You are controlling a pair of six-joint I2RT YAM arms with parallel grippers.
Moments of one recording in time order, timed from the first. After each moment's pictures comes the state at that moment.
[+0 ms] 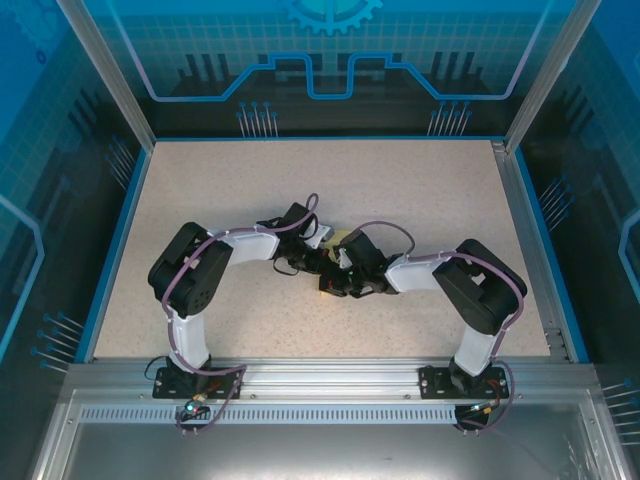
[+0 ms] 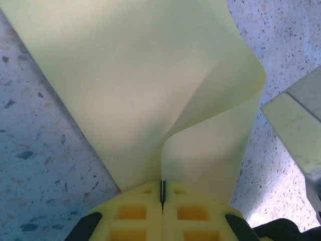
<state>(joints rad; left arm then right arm) -0.53 1.91 1.07 -0.29 0.48 -0.27 0.73 1.78 0.78 0.11 -0.46 0.95</state>
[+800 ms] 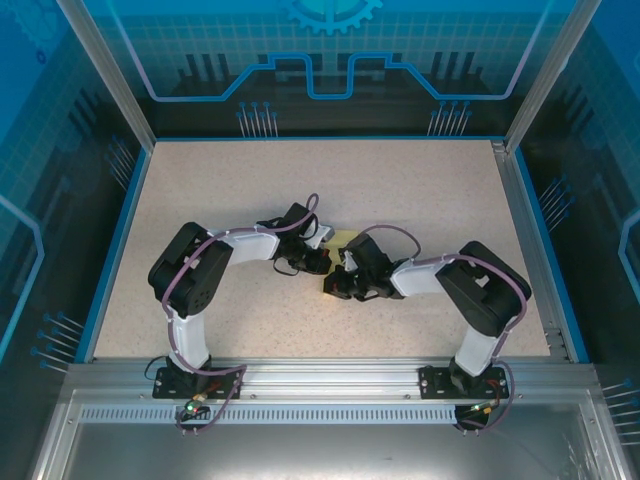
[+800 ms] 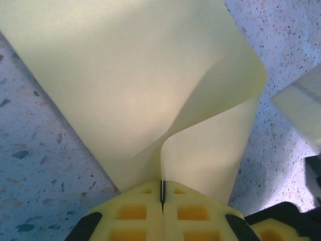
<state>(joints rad) -0.53 1.91 1.07 -0.29 0.48 -0.27 0.70 1.73 0.70 0.17 -0.47 0.95</state>
